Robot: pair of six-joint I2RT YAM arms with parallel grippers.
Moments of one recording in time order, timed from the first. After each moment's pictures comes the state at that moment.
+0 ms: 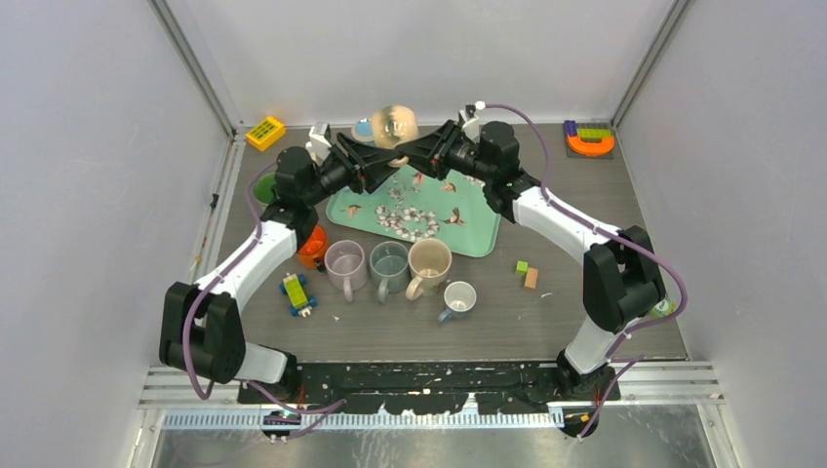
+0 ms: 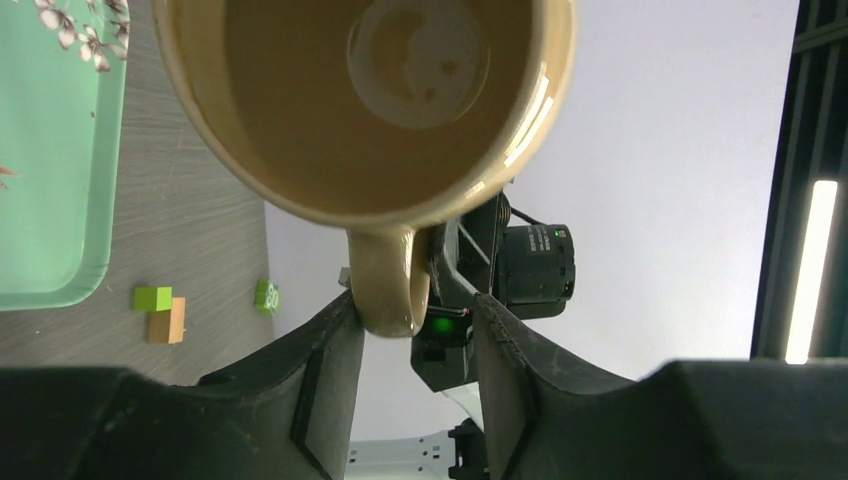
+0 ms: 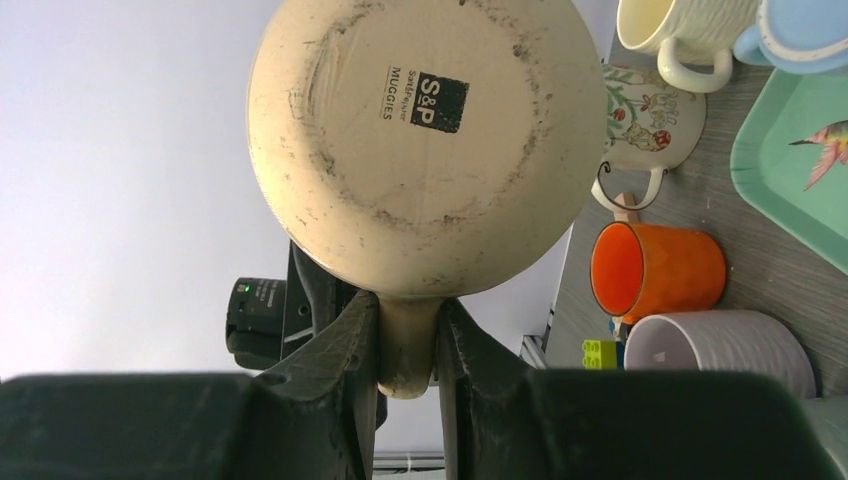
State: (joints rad) left arm -0.29 1.39 0.98 0.42 0.60 -1.52; right arm 0.49 1.69 1.28 0.41 -0.54 1.39
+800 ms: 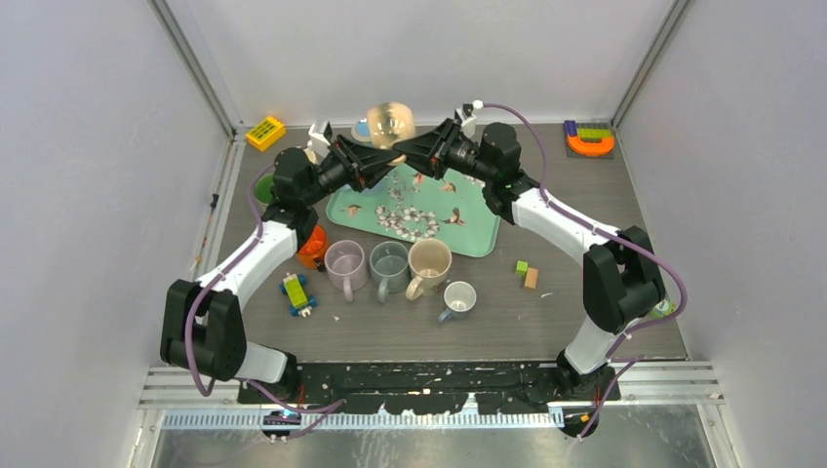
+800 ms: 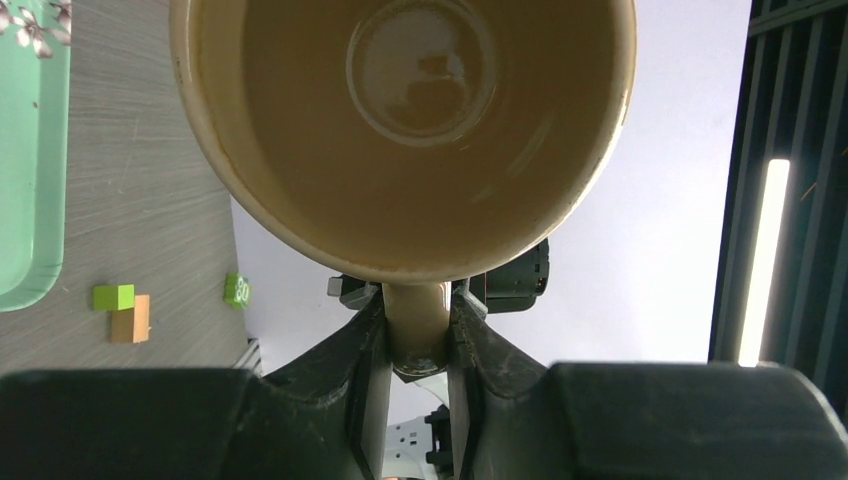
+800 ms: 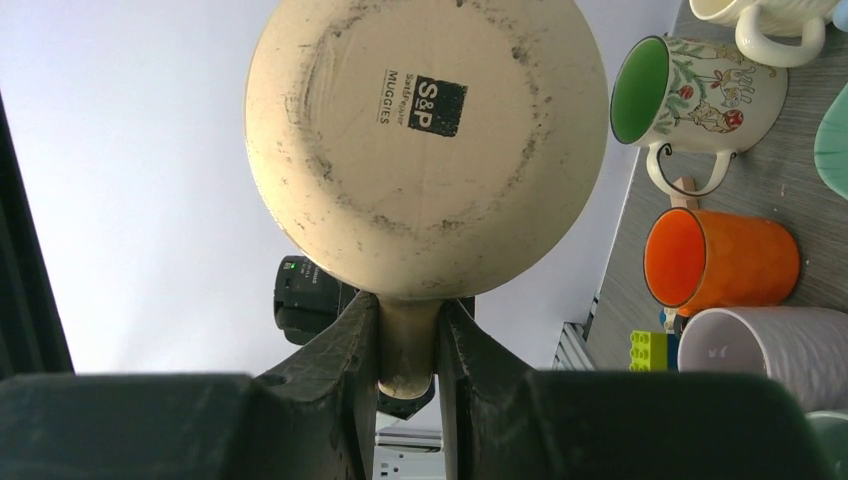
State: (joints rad) left arm -0.29 1.40 0.96 0.52 0.63 -1.59; right arm 0.51 1.69 1.26 0.51 -0.58 1.48
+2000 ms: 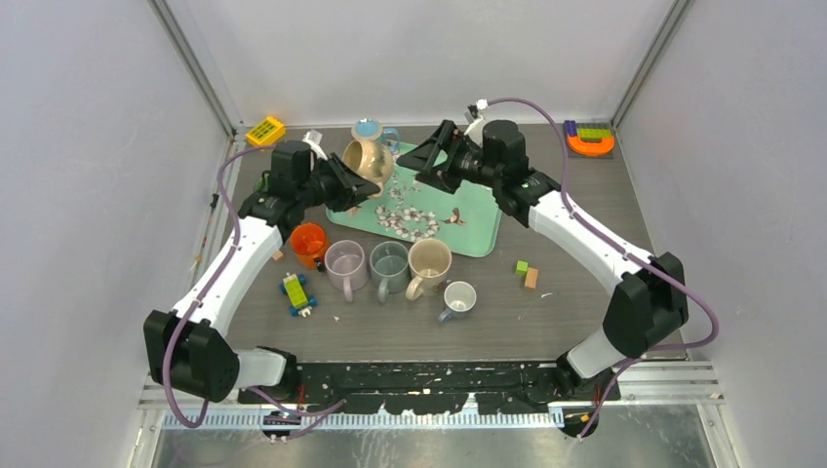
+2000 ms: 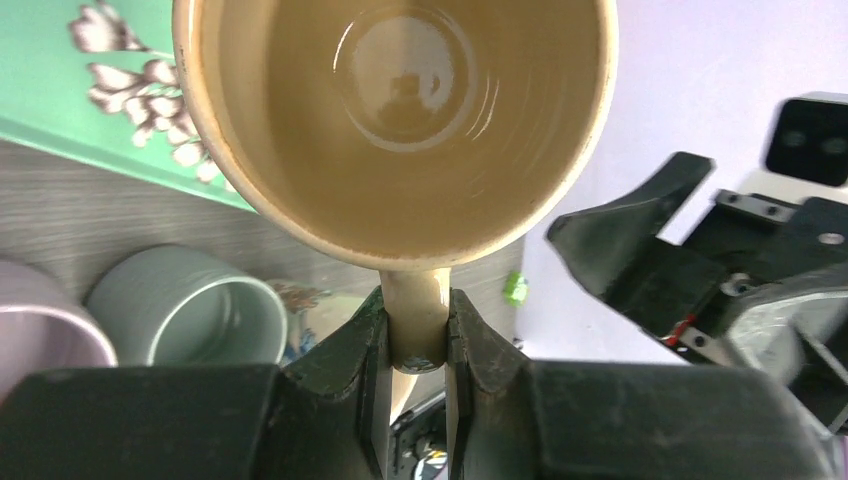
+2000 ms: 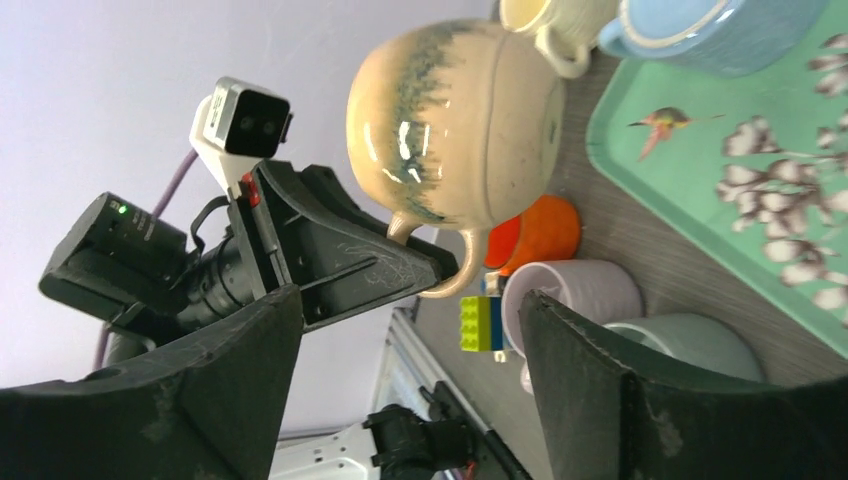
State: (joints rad) left arm -0.29 1.30 1.16 -0.35 0.40 -0.96; right arm 0.54 1.55 1.31 0.04 -0.45 1.04
